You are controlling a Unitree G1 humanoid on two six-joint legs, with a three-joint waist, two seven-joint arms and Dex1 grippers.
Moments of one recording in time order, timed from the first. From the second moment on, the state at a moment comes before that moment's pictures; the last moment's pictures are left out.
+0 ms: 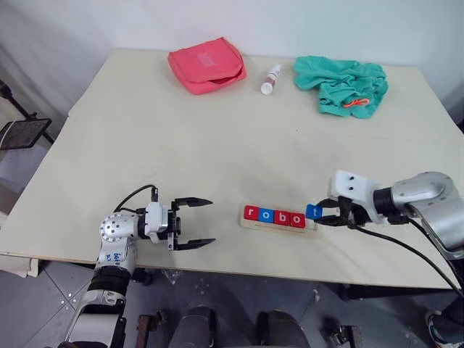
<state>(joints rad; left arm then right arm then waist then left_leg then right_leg) -0.42 0.39 0.03 0.53 -0.41 -0.51 -1.45 -0.49 -1.05 0.22 -0.17 0.20 0.59 1.19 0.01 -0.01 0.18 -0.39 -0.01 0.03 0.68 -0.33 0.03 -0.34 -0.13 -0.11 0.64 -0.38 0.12</state>
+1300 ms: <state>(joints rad) -0.40 0.40 0.03 0.53 -0.41 -0.52 -1.41 -0.53 -0.99 0.27 -0.16 0.11 0.60 1.23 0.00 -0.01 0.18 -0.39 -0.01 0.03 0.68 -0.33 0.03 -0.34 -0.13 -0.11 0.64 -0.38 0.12</state>
